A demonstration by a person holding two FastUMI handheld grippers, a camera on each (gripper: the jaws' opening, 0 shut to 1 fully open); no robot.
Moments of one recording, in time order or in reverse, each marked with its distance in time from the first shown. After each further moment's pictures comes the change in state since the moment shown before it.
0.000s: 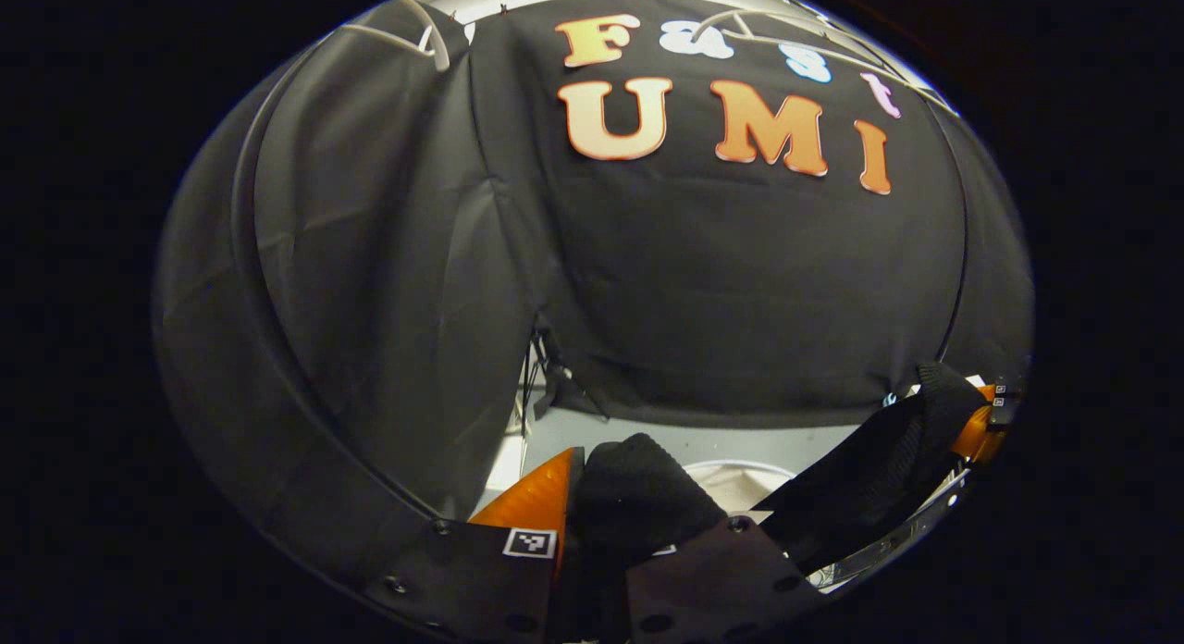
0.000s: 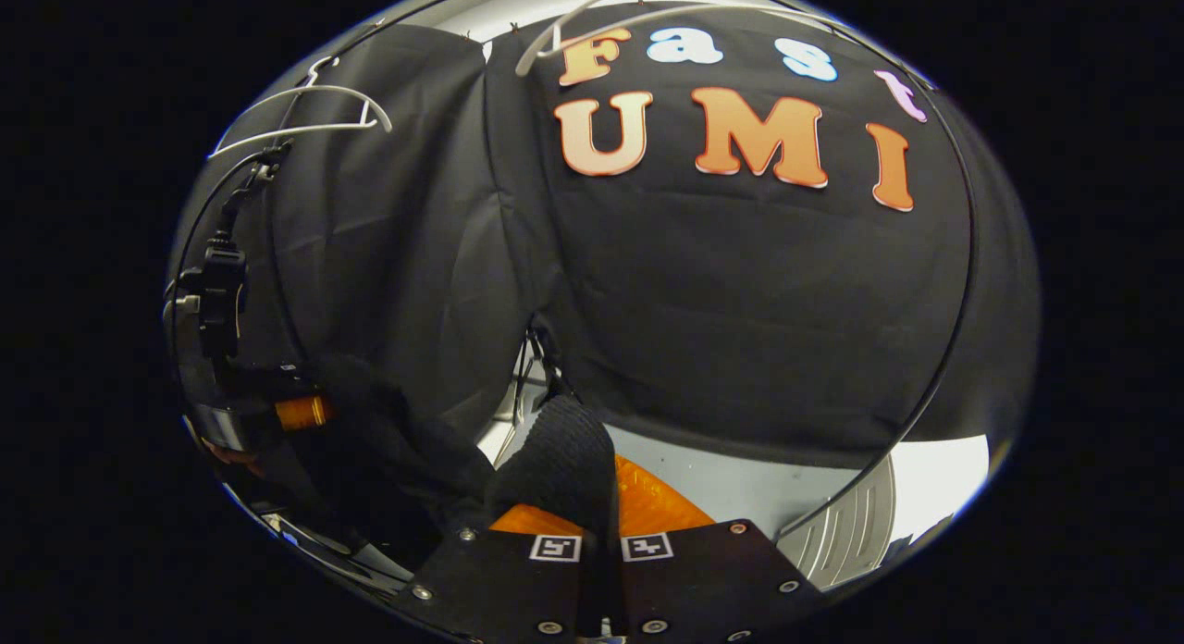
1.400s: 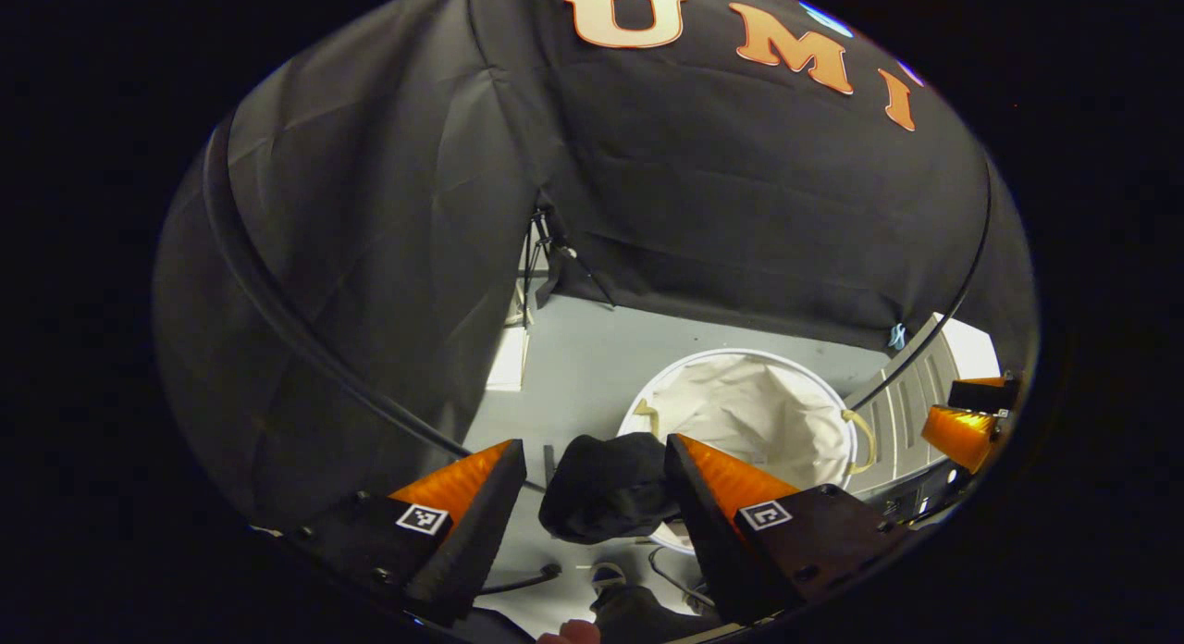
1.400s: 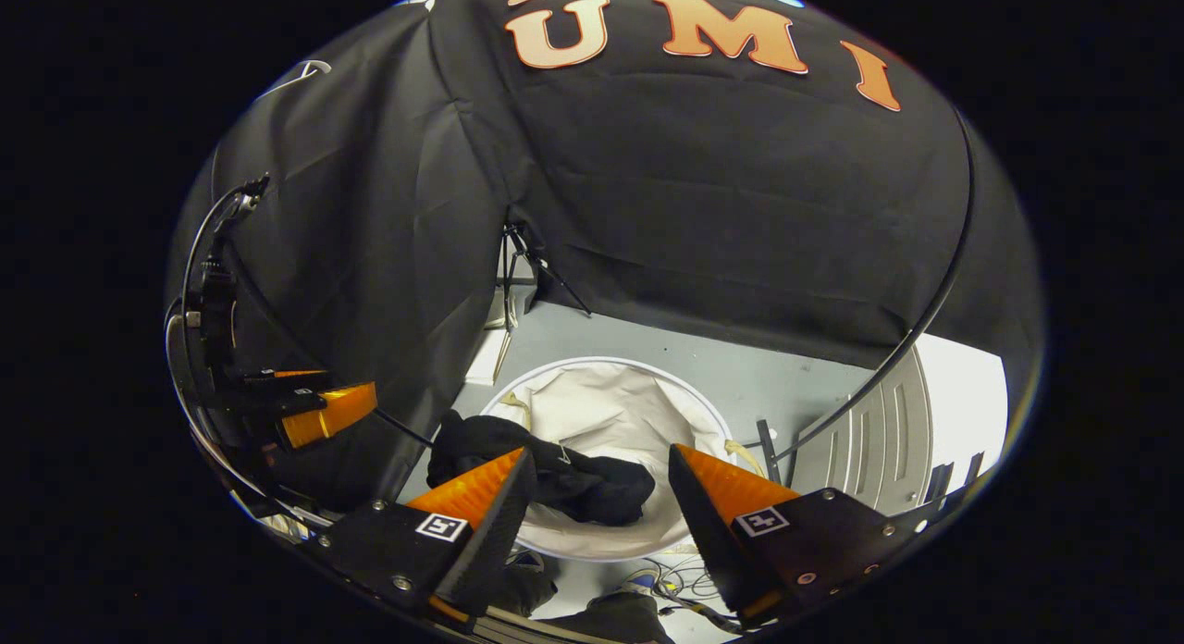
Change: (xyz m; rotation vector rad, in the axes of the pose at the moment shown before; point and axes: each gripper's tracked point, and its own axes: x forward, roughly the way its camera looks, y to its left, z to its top) left arm 0.005 -0.026 -0.098 -0.039 0.308 -0.035; right arm 0.034 -0.015 -0.109 0.123 0.307 -0.033
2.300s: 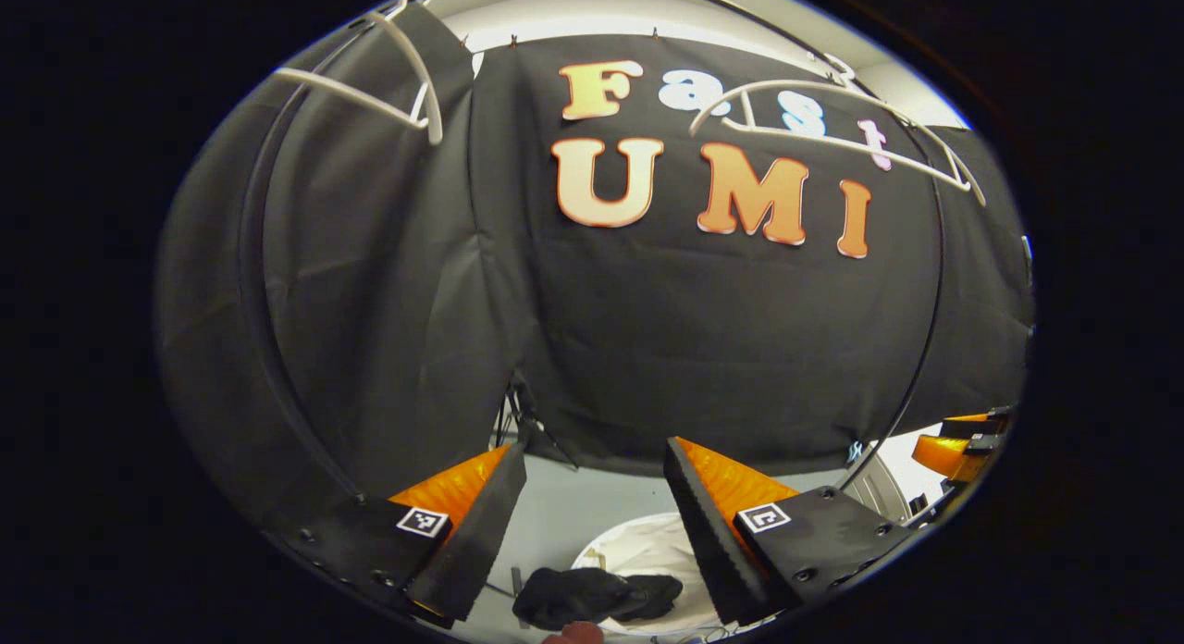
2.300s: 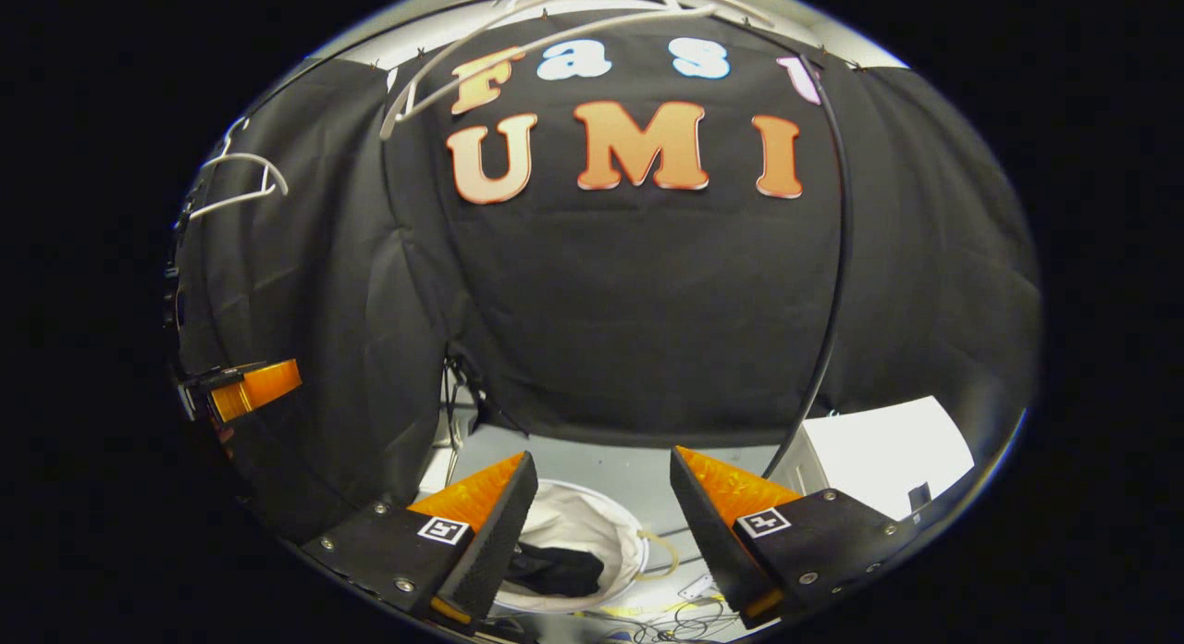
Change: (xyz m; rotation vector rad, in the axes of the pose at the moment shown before) left arm -0.138 -0.033 0.203 -0.001 -0.553 -0.064; right arm -0.152 -0.086 0.151 0.058 -0.449 -0.211
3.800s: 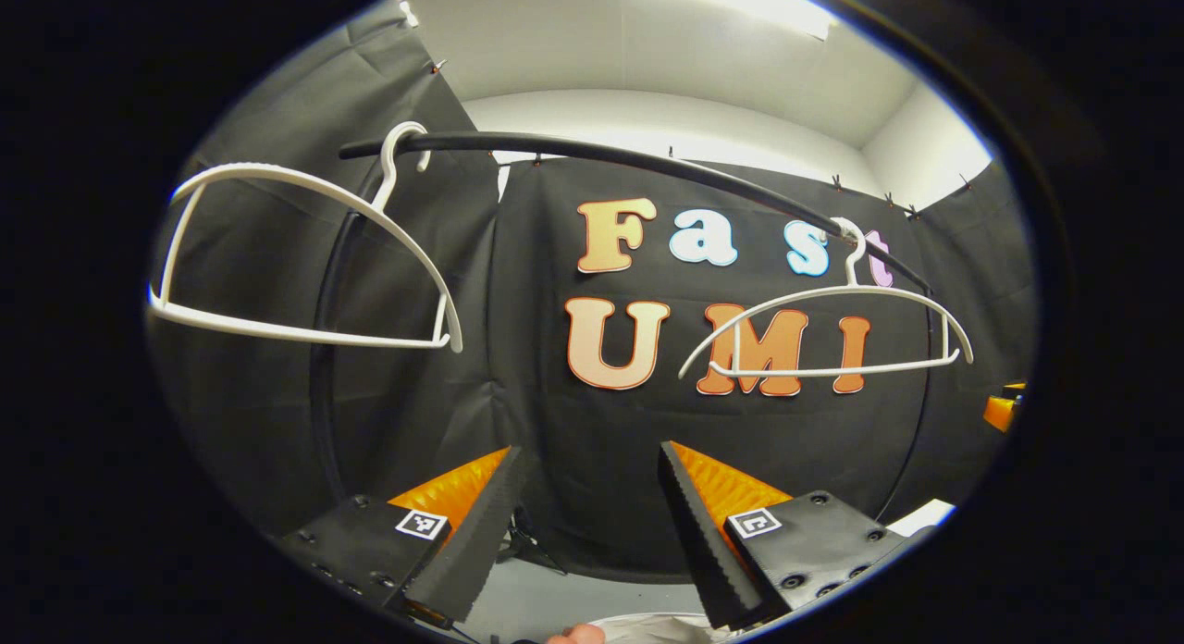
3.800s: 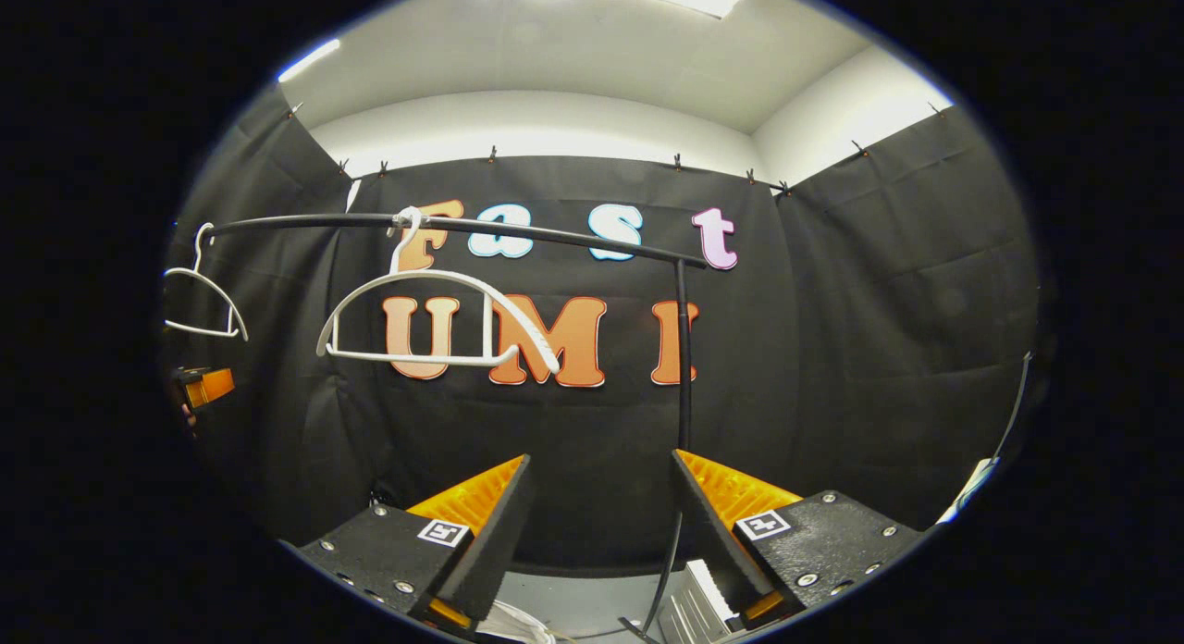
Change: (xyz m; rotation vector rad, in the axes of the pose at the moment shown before) left arm -0.052 -0.004 0.178 -0.055 -0.406 0.034; right arm -0.128 -0.123 0.199 -0.055 -0.499 -0.211
